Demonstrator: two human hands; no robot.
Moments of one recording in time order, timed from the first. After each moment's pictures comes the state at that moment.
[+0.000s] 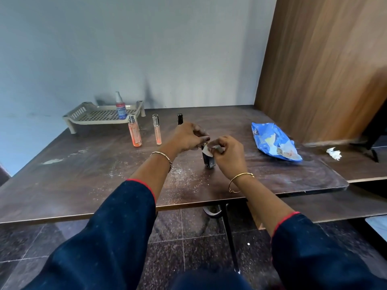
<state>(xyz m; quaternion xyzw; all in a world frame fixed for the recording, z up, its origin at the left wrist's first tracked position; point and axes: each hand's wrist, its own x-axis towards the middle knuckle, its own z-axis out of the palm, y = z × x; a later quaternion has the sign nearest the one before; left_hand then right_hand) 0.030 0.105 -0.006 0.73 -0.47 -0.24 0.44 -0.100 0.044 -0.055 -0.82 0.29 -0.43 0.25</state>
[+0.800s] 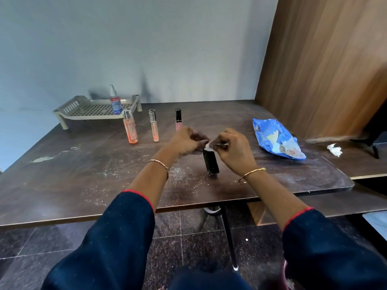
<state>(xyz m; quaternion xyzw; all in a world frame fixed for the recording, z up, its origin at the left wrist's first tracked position) 0.032 0.103 -0.027 0.69 -0.45 -0.31 0.48 -0.107 0.026 -0.048 -0.89 0.23 -0.38 0.14</state>
